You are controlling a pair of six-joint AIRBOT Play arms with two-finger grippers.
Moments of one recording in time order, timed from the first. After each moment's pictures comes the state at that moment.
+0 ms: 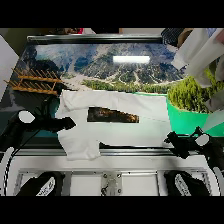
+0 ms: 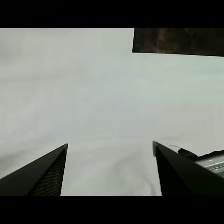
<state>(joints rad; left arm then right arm) 0.09 -0.99 0.66 1.08 -1.09 -1.36 -0.35 -0.82 0.29 -1.22 0.98 2.03</state>
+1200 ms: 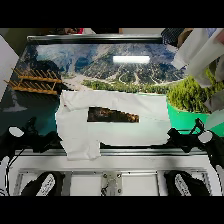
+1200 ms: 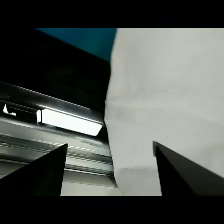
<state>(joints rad) 0.42 -0.96 0.46 1.24 -1.16 -1.50 -0.35 -0.81 0.35 -1.21 0.97 1.84</state>
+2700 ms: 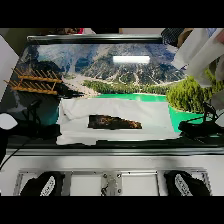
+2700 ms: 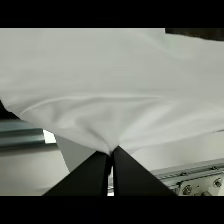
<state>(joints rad) 0.15 -0.82 0.77 1.21 -1.44 -1.50 -0.35 -0.87 0.73 -1.38 1.35 1.69</state>
